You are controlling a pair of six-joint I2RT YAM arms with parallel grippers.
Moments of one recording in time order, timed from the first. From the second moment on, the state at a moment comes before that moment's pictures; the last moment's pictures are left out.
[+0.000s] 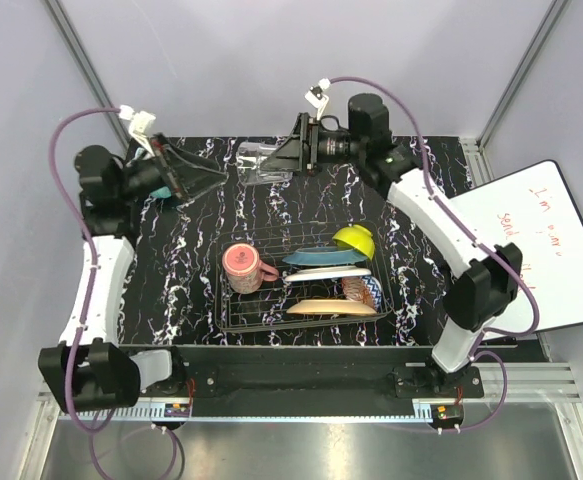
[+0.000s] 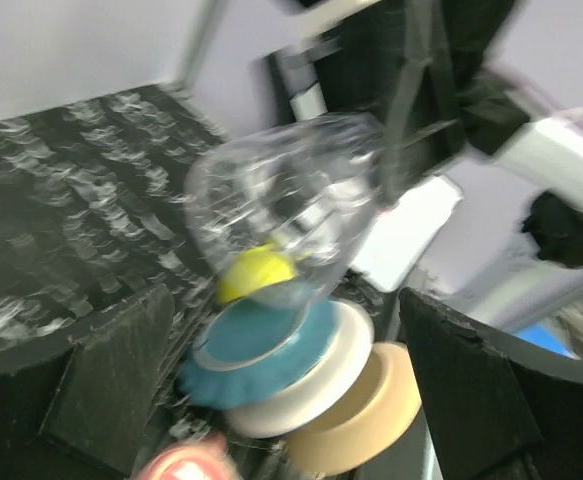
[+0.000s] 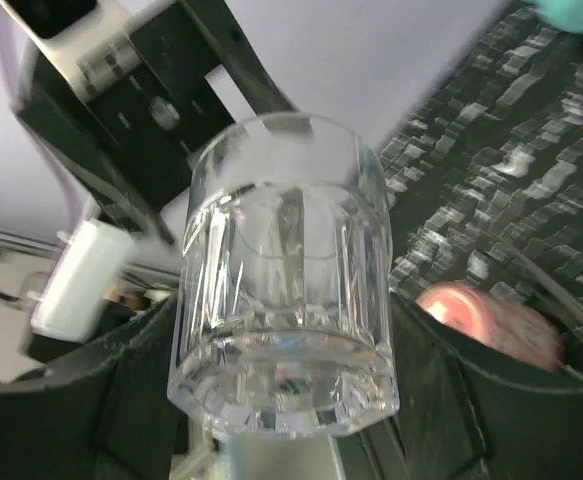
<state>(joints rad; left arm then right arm) 0.04 1.19 1.11 0.29 1.16 -0.72 0.54 1.75 1.70 -0.03 -0.89 0.91</state>
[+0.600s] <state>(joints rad) 0.37 1.17 1.12 -0.33 1.21 -0.20 1.00 1.85 1.98 -1.25 -0.14 0.14</state>
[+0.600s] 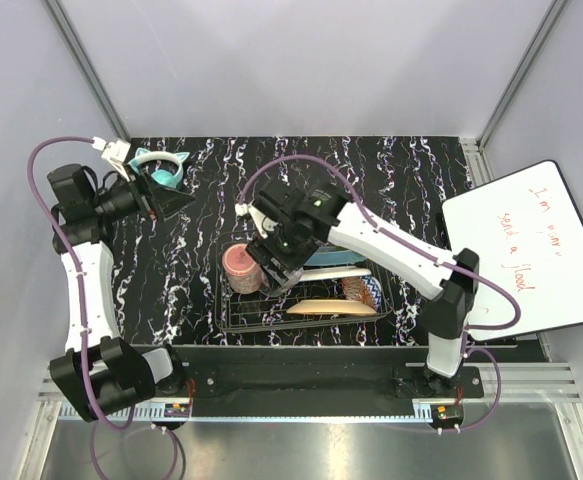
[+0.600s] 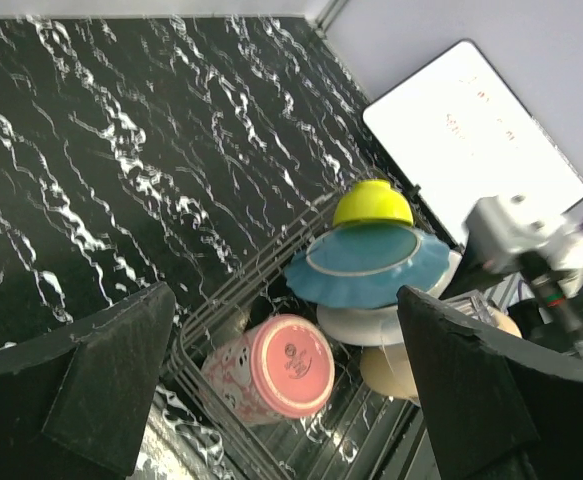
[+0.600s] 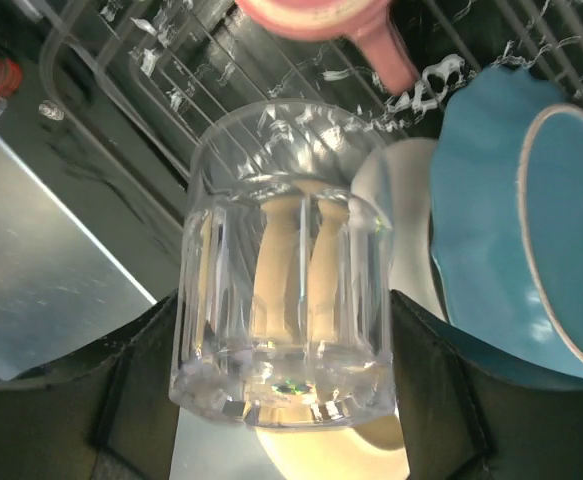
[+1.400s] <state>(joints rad) 0.37 1.13 1.03 -0.47 1.22 0.04 1.13 2.05 2.06 -1.32 -0.06 0.12</state>
